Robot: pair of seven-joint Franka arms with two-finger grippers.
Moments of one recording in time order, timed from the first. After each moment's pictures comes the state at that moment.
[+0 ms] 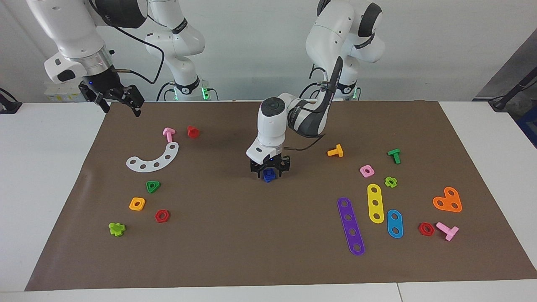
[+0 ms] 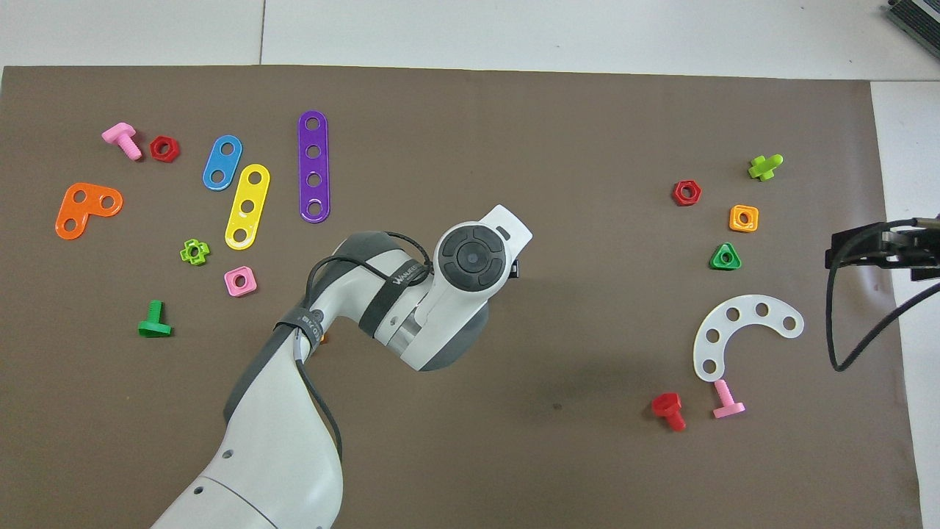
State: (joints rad) left arm -0.72 0.52 -0.01 -1.68 0.05 2.30 -0.71; right arm 0.09 -0.08 -0.13 -1.69 -0.04 1.60 0.13
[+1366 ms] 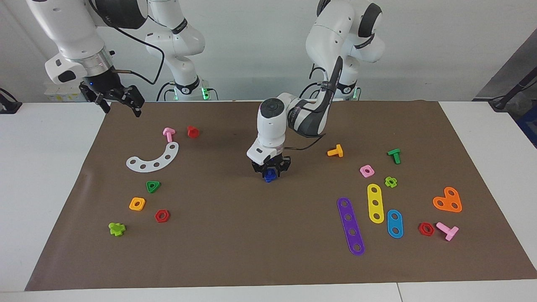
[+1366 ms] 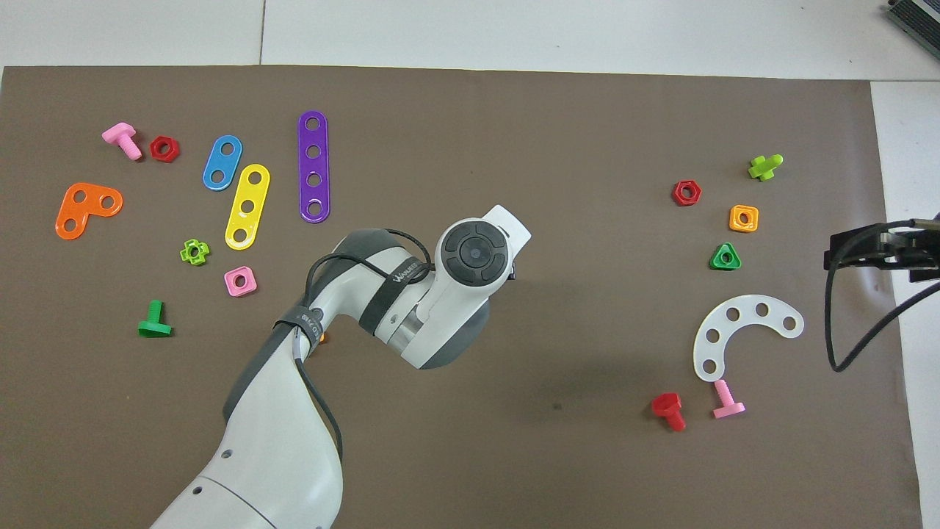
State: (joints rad) left arm -0.72 0.52 0.00 -1.67 0.05 2.25 -0.71; right arm 0.09 -0.08 -0.13 -1.70 -0.04 1.60 0.13
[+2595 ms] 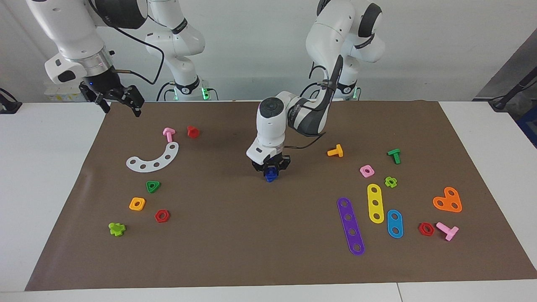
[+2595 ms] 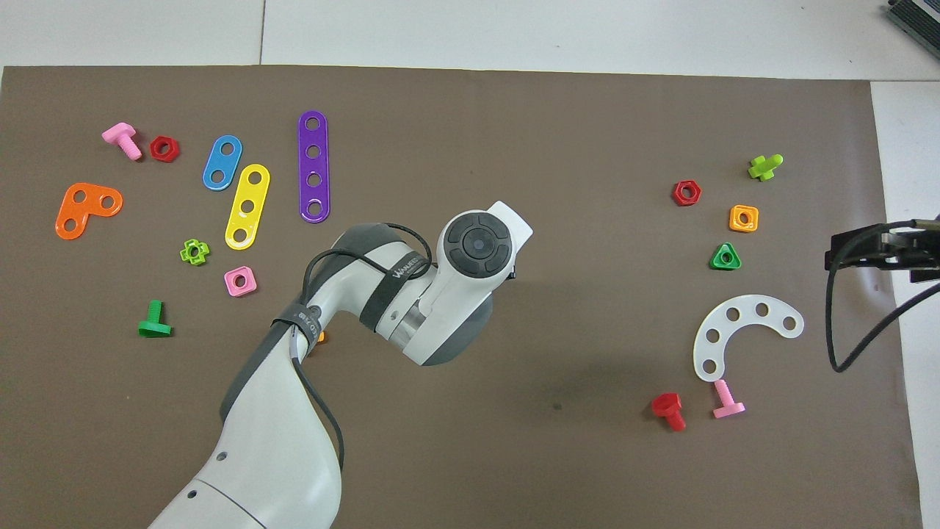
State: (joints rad) left arm -0.72 0.52 0.00 -1.63 0.04 2.17 -0.71; right arm 0.09 -0.08 -0.13 -1.70 -0.04 1.60 0.13
